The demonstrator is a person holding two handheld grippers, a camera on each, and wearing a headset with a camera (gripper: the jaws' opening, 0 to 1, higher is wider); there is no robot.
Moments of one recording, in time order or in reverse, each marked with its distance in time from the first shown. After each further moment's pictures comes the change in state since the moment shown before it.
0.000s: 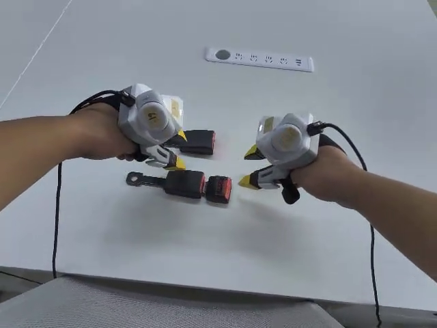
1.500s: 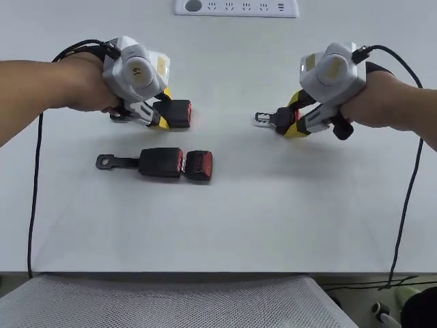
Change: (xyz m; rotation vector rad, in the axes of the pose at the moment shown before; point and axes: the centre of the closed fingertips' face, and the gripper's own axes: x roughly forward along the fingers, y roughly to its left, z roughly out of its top) left arm 0.052 0.039 -0.011 0.120 0.090 -0.107; right arm -0.024 -0.057 -0.103 0.017 0.152 0.083
